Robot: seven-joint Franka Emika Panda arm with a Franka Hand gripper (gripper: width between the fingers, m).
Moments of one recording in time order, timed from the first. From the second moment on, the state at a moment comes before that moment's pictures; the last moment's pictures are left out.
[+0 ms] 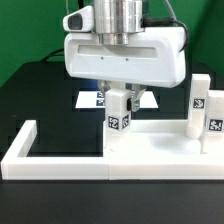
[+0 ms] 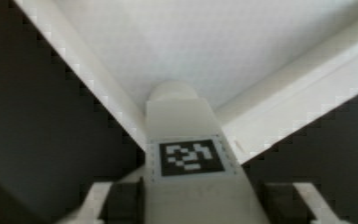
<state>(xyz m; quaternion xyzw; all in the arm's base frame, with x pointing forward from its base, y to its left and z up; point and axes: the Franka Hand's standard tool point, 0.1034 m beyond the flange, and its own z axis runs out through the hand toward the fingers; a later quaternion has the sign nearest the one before) 0.633 -0.048 0.104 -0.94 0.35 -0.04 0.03</state>
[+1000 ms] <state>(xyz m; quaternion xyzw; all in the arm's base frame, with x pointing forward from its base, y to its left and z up) 0.635 -0.048 0.101 -0.60 0.80 0.00 0.09</state>
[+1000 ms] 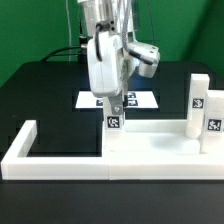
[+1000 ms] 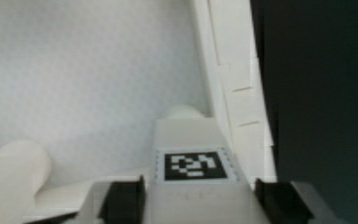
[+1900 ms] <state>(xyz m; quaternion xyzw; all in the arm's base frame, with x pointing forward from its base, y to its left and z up) 0.633 -0.043 0.101 -0.84 0.54 -0.02 0.07</state>
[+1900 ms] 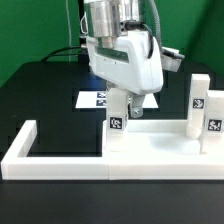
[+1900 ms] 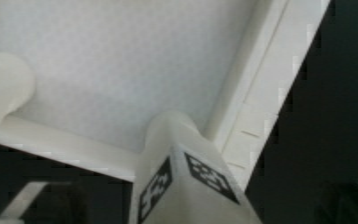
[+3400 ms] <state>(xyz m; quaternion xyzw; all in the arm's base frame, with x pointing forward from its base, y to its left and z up) 0.635 -0.052 0.104 -0.77 0.64 0.00 0.06</state>
